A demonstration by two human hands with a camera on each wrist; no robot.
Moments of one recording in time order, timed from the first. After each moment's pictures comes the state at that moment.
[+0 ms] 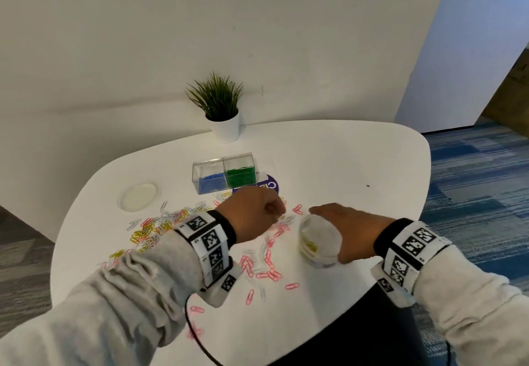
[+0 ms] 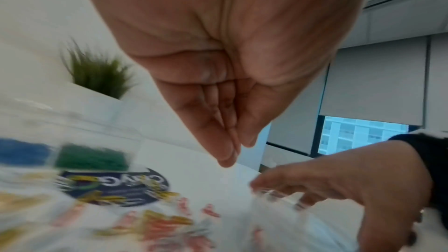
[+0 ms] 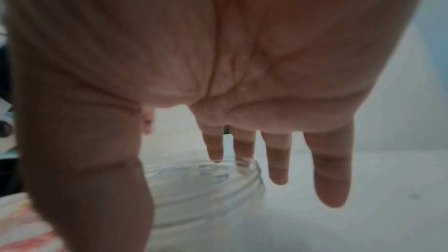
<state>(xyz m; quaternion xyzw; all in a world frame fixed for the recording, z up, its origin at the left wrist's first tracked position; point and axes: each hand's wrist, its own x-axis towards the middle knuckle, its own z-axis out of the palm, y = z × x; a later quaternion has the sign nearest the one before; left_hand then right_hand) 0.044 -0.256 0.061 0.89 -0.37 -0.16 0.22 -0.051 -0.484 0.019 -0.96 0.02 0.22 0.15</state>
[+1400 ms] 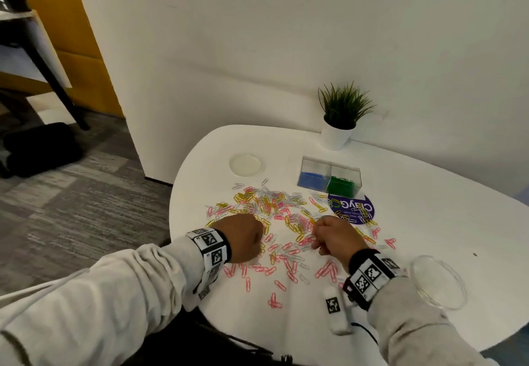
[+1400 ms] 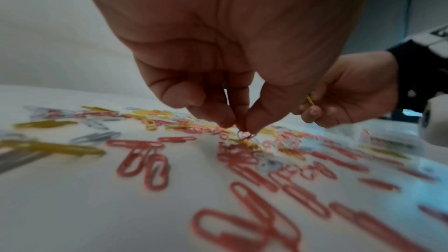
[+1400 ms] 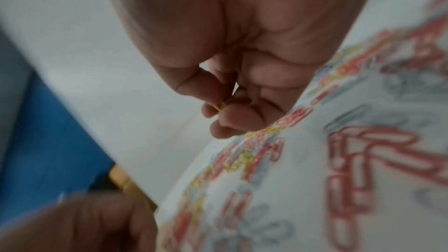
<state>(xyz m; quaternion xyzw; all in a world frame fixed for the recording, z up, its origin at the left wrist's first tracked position) 0.038 -0.038 -0.013 0.96 -0.21 -0.15 0.11 0.031 -0.279 -0.012 -0.84 0.12 0.13 0.52</state>
